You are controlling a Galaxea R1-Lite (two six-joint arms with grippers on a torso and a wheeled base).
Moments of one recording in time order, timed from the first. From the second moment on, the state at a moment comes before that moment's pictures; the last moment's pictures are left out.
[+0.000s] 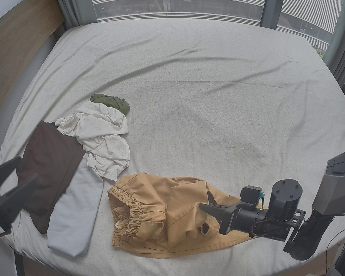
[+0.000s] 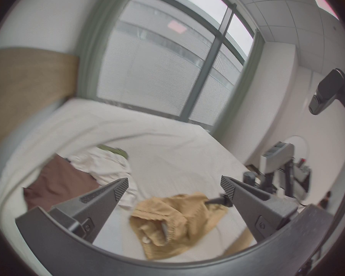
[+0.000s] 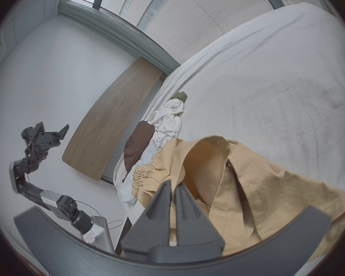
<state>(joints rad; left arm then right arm) -0.27 0.81 -0.39 -0.40 -0.34 -0.18 0.70 2.06 -0.30 -1.54 0.23 0.50</state>
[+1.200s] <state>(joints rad) -0.17 1.26 -0.26 -0.64 -0.52 -0.16 0.41 2.04 -0.20 -1.54 0.52 0.50</state>
